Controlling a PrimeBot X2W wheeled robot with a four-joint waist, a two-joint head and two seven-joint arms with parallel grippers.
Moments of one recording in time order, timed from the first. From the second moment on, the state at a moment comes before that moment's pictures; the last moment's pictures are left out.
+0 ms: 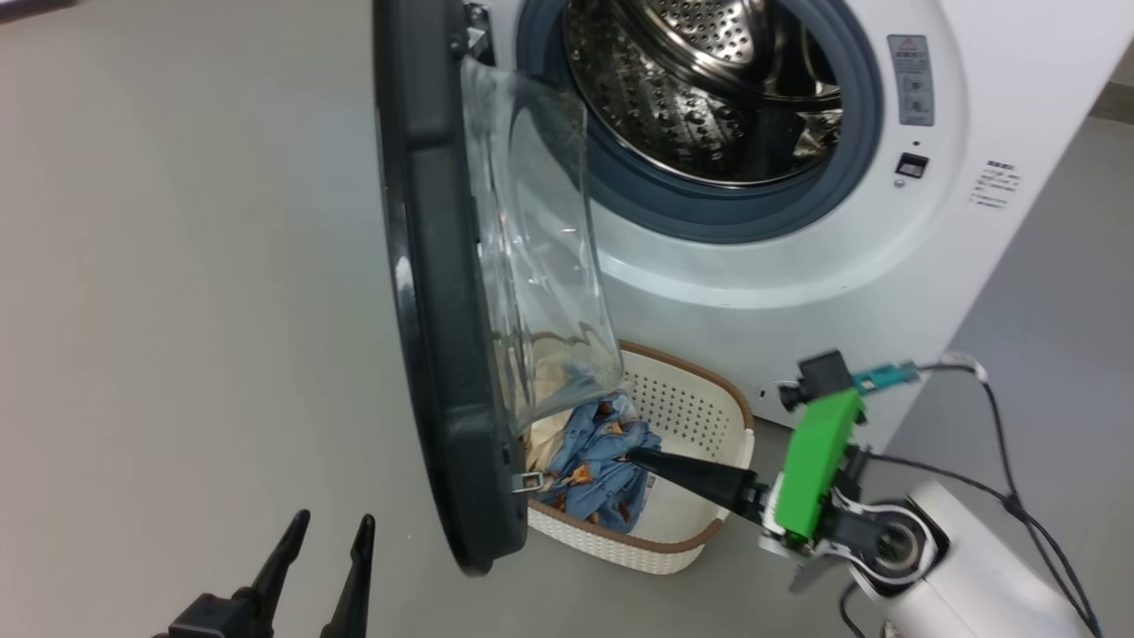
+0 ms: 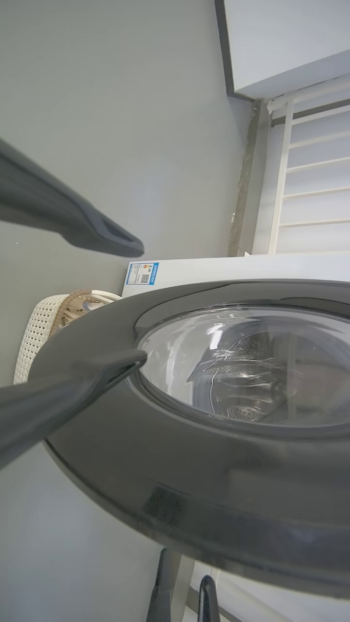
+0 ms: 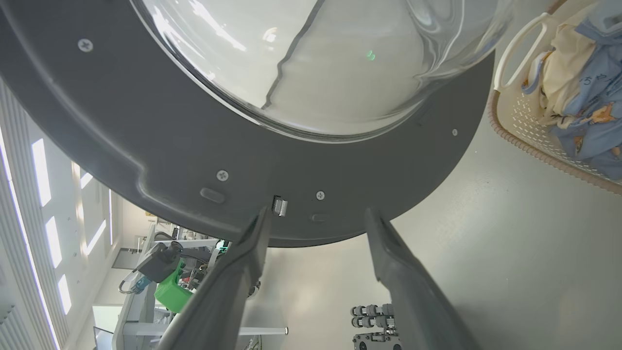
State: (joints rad) left arm -0.01 0.12 -0.21 0.23 -0.30 -0.14 -0.25; right arm -0.51 -0.25 0.56 0.44 1.55 0.13 0.60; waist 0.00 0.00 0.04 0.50
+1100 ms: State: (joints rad) left arm 0.02 0.13 -0.18 0.23 -0.30 -0.14 -0.25; right arm -0.28 -0.47 0.48 0.38 0.84 0.13 -0.25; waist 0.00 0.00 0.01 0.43
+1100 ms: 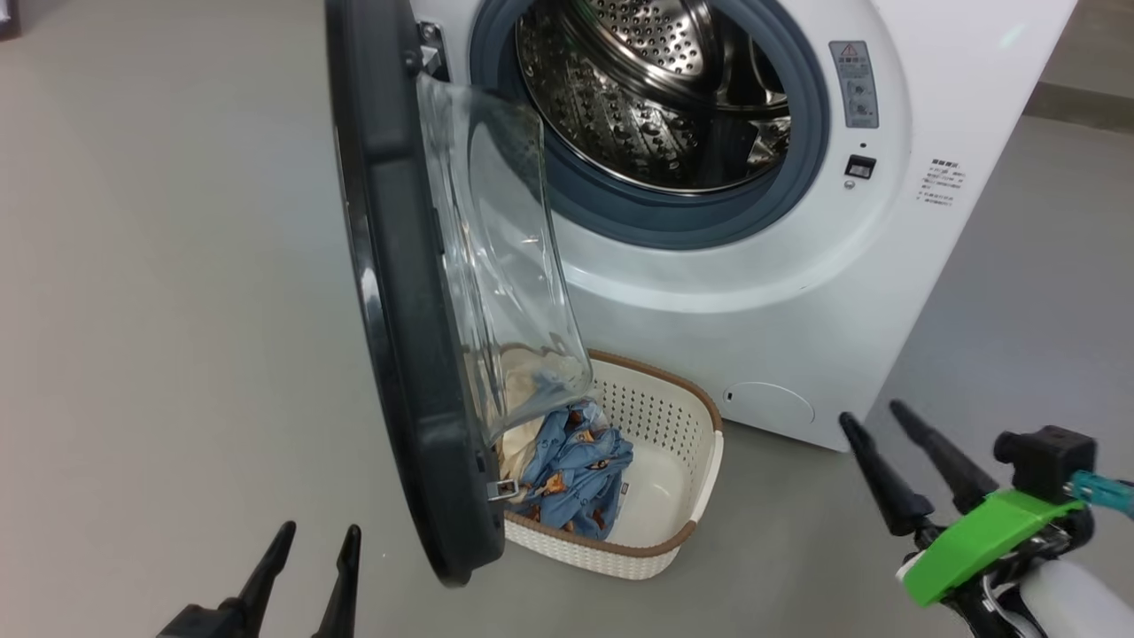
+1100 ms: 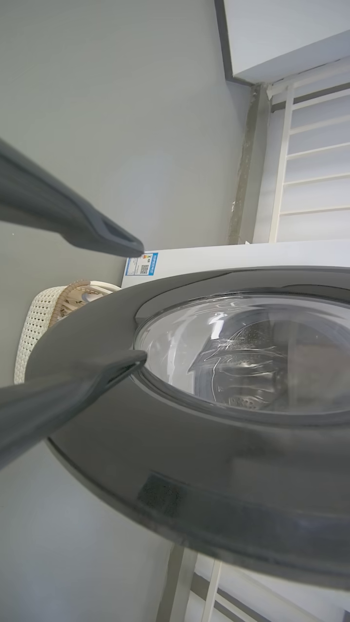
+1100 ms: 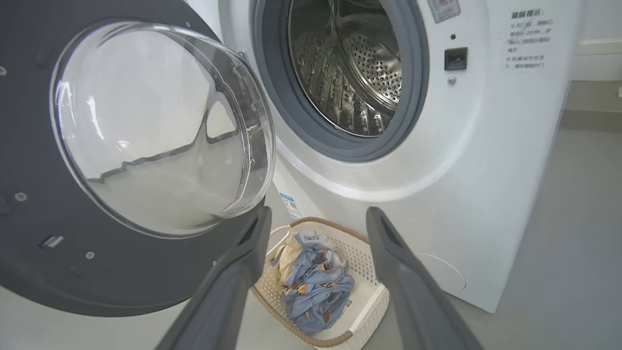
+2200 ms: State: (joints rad) left arm 0.01 0.12 -0.15 0.21 -0.33 -0.14 -0.25; right arm 0.12 -0.18 0.01 0.24 0.32 0.13 -0.25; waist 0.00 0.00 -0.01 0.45
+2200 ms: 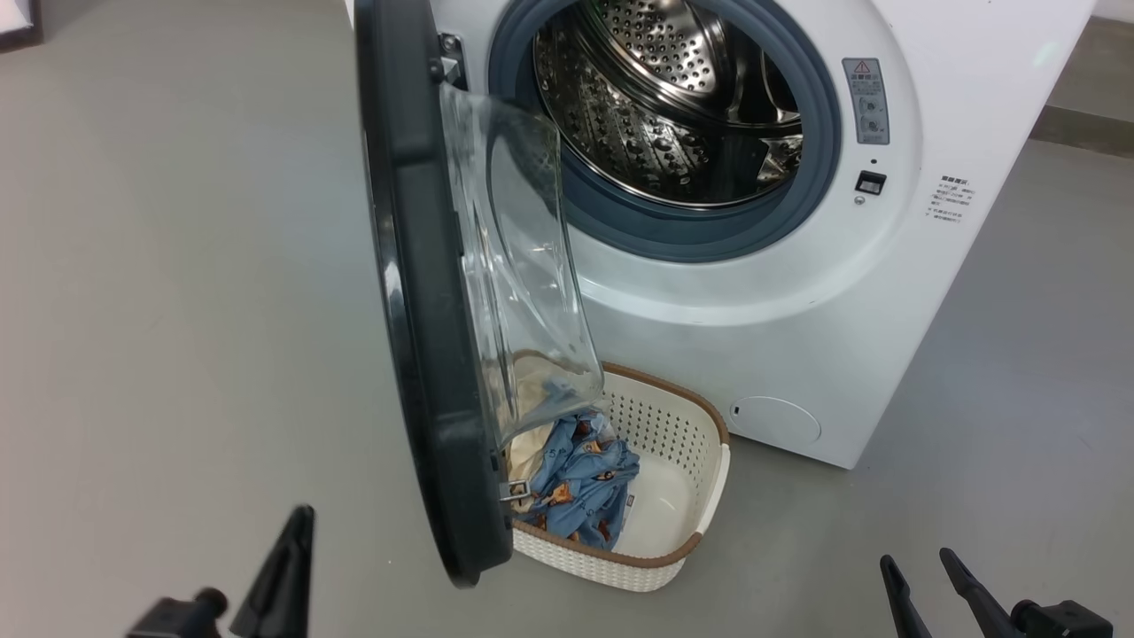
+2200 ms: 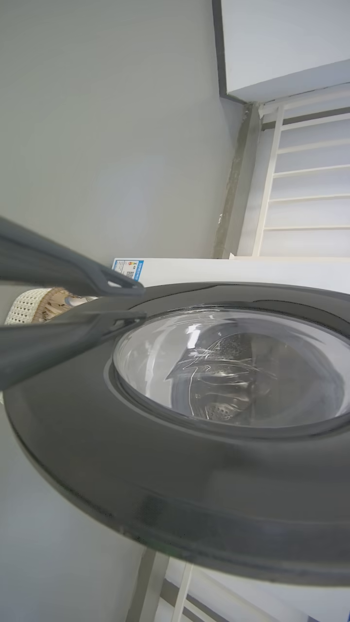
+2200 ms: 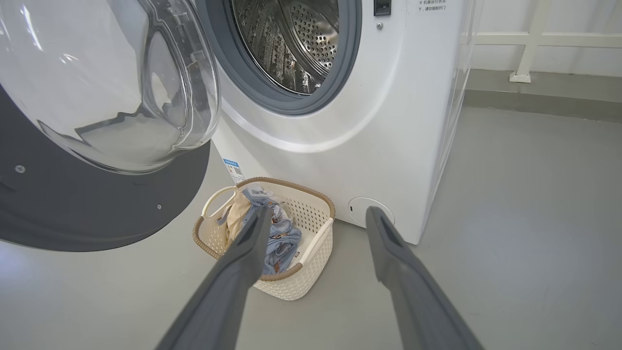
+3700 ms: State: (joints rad) left arm -0.11 0.05 -0.48 0.17 -0.52 -0.14 -0.25; right arm 0.10 -0.19 0.01 0.21 0.31 0.13 -0.25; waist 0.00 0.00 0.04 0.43
